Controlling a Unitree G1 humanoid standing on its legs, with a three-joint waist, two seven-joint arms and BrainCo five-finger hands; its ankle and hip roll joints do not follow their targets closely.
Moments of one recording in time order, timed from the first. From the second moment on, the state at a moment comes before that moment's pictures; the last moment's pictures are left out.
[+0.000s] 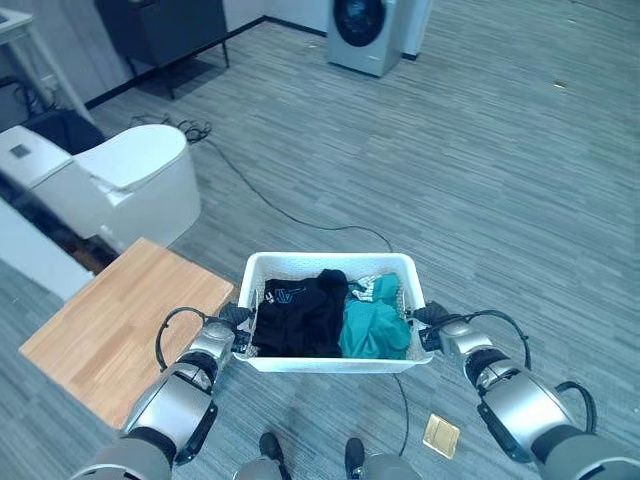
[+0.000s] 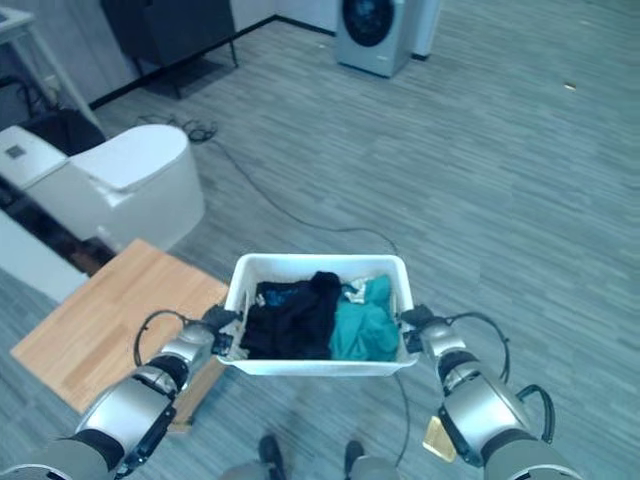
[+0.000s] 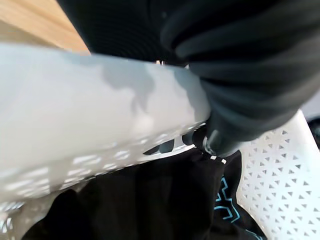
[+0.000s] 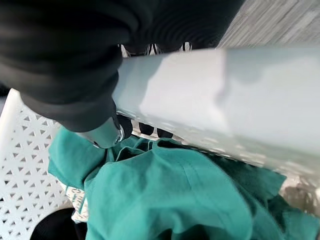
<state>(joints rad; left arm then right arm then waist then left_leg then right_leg) -0.68 0.24 -0.43 1.34 -0.35 0.03 0.07 -0.69 -0.35 0.49 1.30 0.41 0.08 -0.02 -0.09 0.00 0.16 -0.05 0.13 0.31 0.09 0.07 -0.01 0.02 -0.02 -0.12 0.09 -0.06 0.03</state>
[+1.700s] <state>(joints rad) -0.75 0.31 -0.52 1.36 -0.31 0.05 0.05 -0.71 -0.29 0.49 1.36 0.40 0.07 0.00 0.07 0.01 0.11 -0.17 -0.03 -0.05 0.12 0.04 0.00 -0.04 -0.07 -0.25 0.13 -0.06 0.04</state>
